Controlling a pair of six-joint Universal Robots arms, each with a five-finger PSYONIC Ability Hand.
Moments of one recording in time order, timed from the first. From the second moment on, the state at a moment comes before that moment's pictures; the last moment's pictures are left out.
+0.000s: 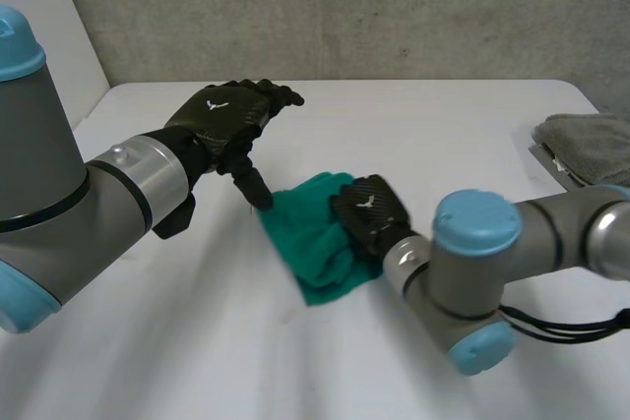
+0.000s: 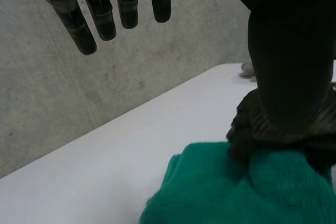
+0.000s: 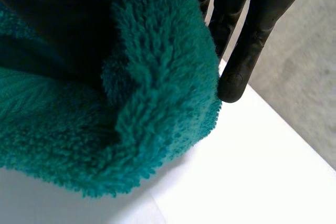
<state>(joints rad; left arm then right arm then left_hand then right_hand) 4.21 -1.83 -1.35 2.99 -1.36 3.22 2.18 -0.83 1.42 -0.37 1.44 2.69 0.19 0.20 0.21 0.20 0.05 0.93 1.17 1.14 1.19 0.94</state>
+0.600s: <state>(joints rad) 4.21 -1.85 -1.36 3.00 -1.36 3.19 1.62 -0.88 1.43 -0.34 1.19 2.45 0.19 0.20 0.21 0.20 0.05 0.93 1.17 1.14 1.19 0.94</state>
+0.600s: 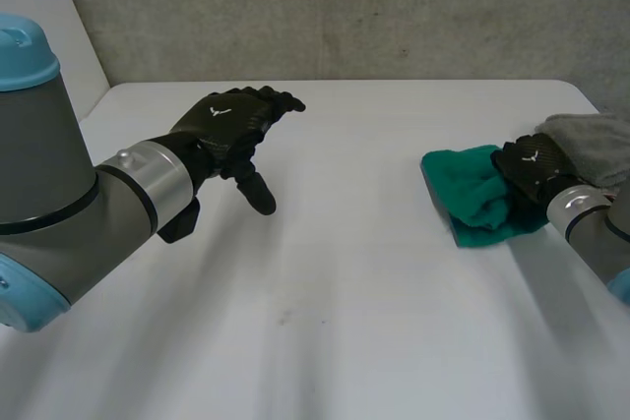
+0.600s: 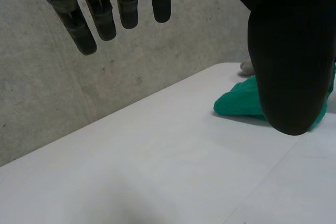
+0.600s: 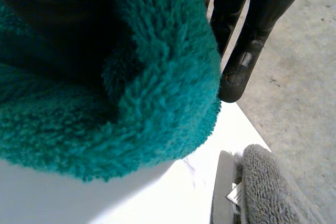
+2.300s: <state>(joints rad) 4.25 -1.74 -1.37 3.05 -1.39 3.14 1.36 -1.20 1.00 0.05 1.23 2.72 0.19 0.20 0.21 0.20 0.05 0.20 0.22 0.21 0.24 0.07</state>
